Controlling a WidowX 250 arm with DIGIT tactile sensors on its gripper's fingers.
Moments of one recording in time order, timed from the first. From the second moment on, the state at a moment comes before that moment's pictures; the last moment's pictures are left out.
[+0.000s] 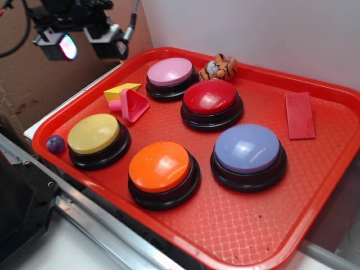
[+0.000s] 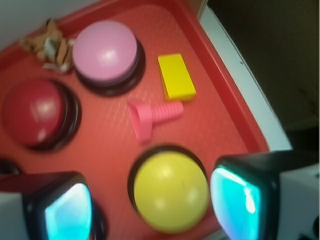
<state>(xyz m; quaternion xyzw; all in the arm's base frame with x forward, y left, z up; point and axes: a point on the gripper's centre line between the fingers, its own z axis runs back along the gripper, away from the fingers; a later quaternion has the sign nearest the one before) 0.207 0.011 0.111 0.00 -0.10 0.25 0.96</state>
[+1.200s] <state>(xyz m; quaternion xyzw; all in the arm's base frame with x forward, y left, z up) 0.241 0.009 0.020 0.07 -0.10 0.24 0.96</state>
